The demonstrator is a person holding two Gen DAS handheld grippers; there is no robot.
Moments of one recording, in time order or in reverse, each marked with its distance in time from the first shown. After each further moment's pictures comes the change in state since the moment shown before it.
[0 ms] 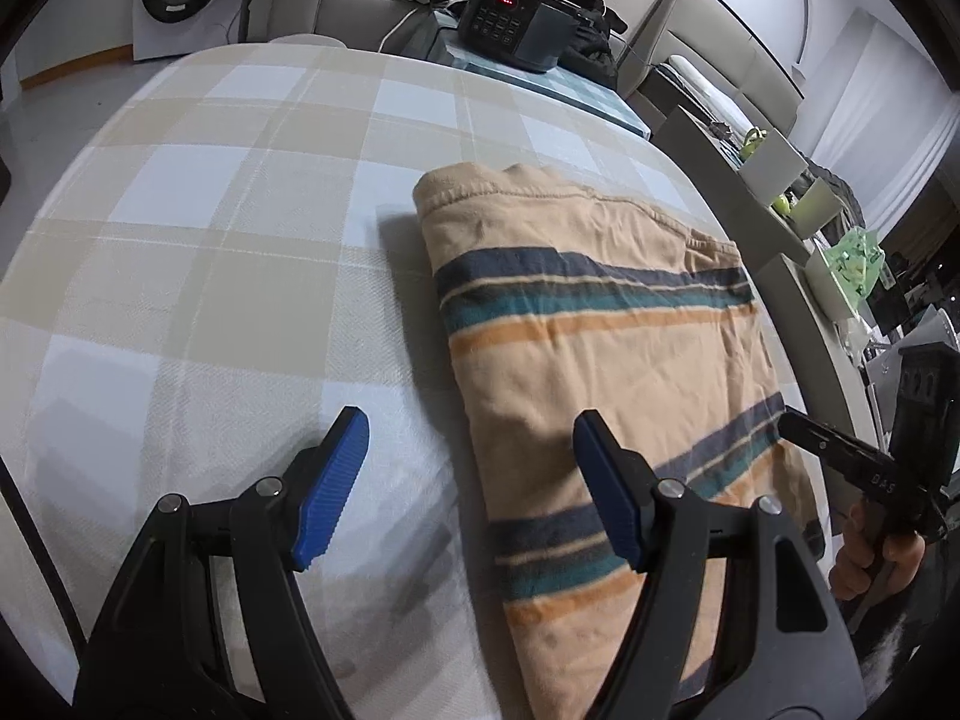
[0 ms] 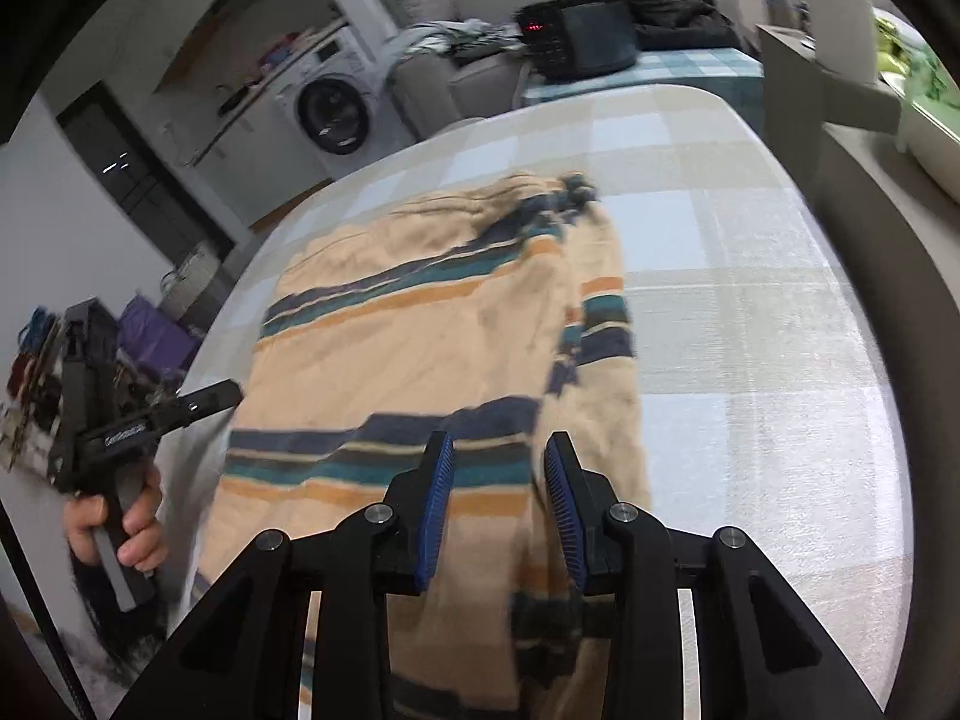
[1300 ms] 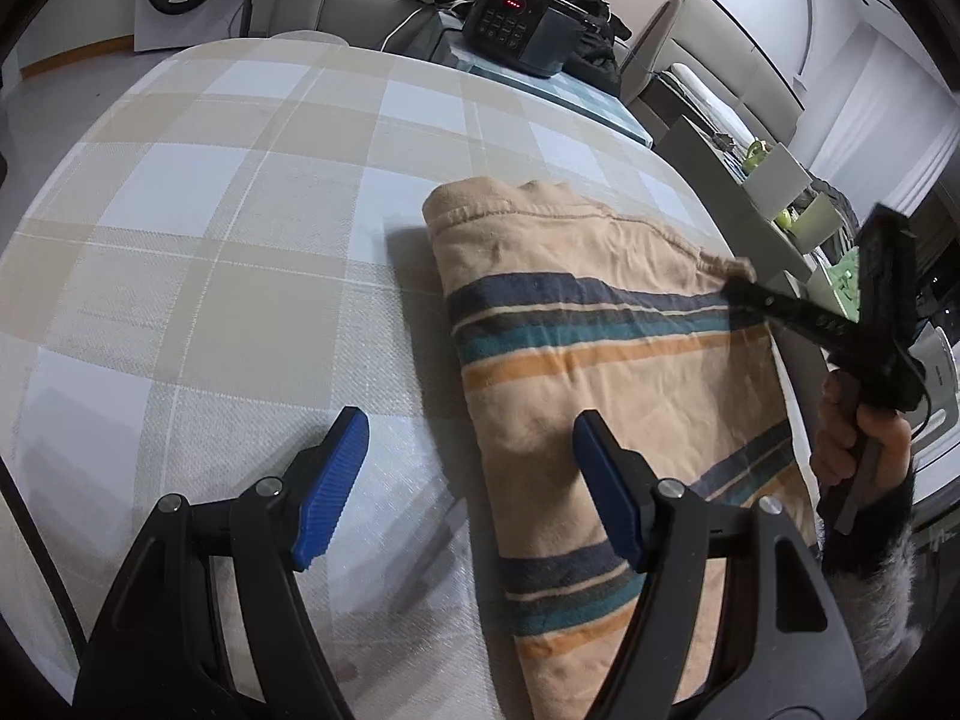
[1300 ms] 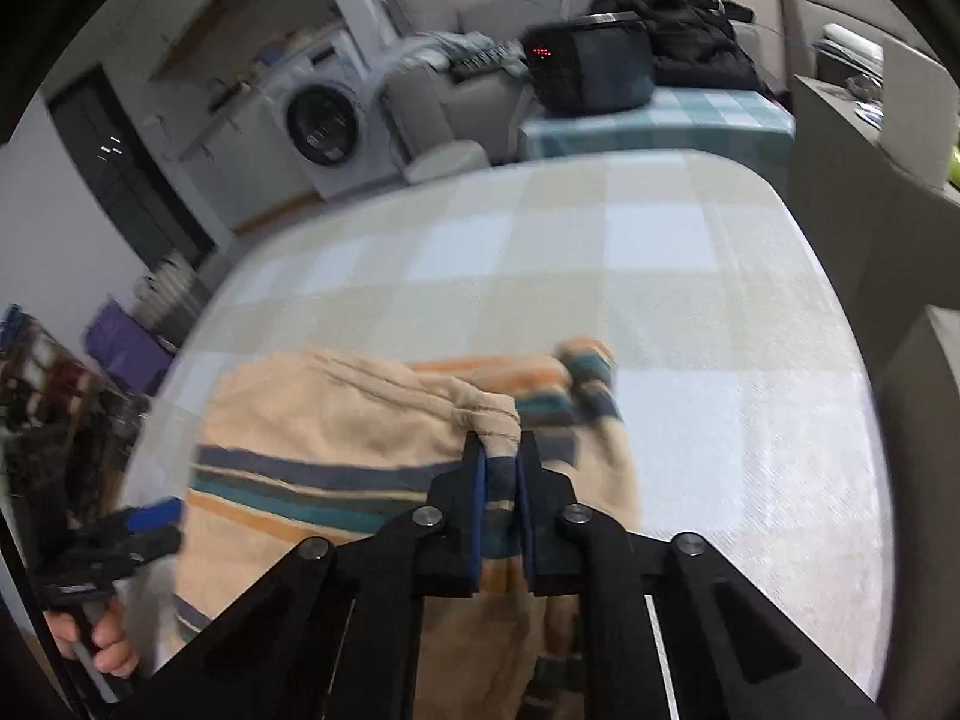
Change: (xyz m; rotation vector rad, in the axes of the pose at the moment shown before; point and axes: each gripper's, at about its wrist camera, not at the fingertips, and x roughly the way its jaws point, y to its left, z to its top) left arm 0.015 0.012 0.016 -0.029 0.002 -0.030; right arm 0.063 -0.008 0.116 -0.057 -0.062 -0.057
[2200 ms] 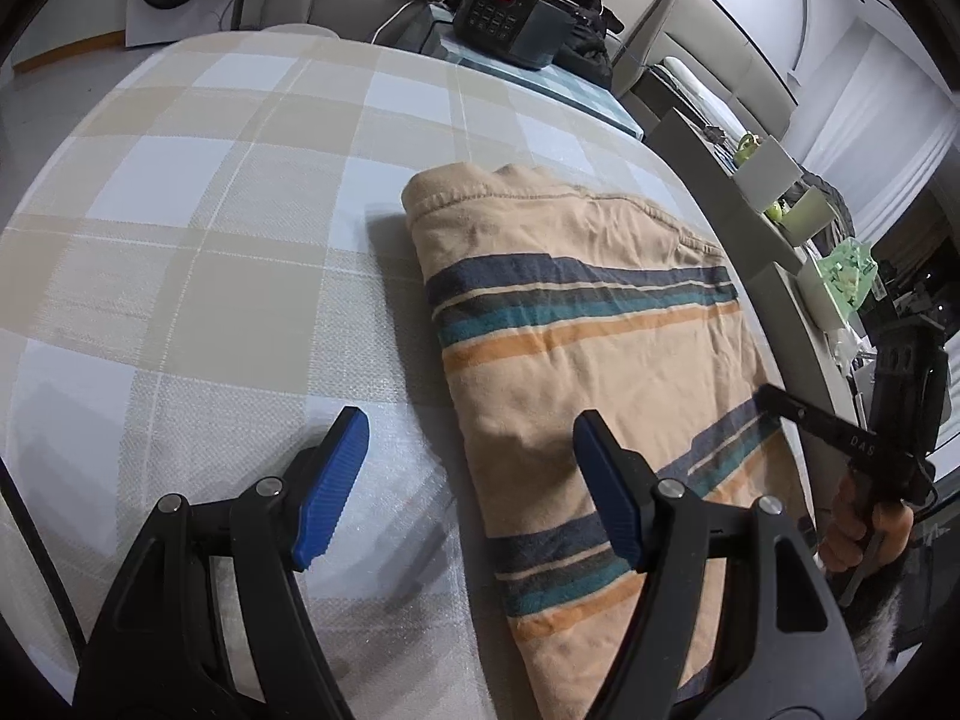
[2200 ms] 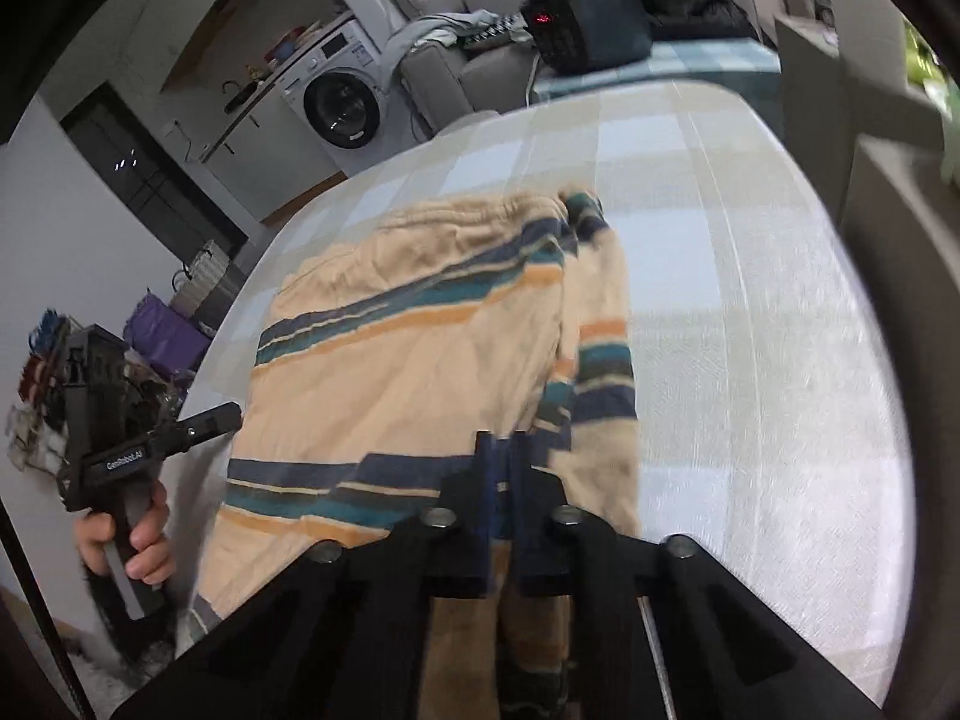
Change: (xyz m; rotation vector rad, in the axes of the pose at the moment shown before) left arm -0.001 -0.010 -0.005 0.001 0.011 -0.016; right arm -0.047 0.001 -0.081 0.058 0.084 0.075
